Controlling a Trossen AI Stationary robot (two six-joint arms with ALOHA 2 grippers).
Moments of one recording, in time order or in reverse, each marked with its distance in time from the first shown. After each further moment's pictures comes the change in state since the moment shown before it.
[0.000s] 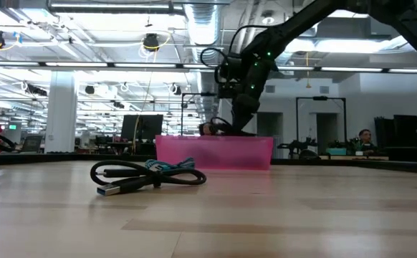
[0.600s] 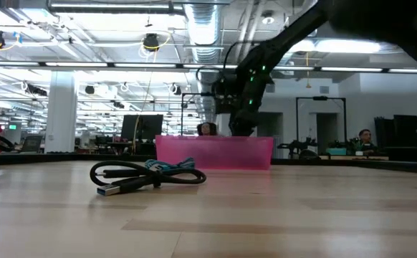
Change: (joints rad) left arm 0.069 -0.021 0.000 -0.097 0.003 -0.016; right arm 0.002 0.107 0.001 -0.010 -0.026 -0.067
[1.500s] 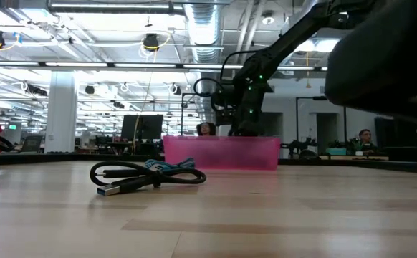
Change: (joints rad) left arm 0.033 0.000 0.000 -0.050 -0.004 -0.006; right arm 0.004 0.048 0.002 0.011 0.010 -0.052
